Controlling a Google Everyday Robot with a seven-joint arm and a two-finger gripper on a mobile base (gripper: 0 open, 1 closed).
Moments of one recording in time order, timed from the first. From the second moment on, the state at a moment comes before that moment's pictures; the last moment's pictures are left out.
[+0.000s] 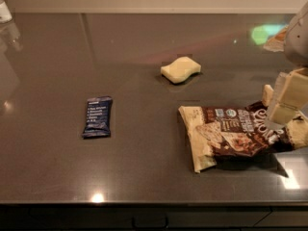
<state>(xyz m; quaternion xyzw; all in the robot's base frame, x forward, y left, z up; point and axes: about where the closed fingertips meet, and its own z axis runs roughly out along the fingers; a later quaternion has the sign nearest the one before) 0.438 -0.217 0.976 -0.60 0.78 -0.03 0.16</state>
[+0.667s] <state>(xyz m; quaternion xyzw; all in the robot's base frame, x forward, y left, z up) 0.454 -0.209 0.975 -0.60 0.78 -0.02 0.18</state>
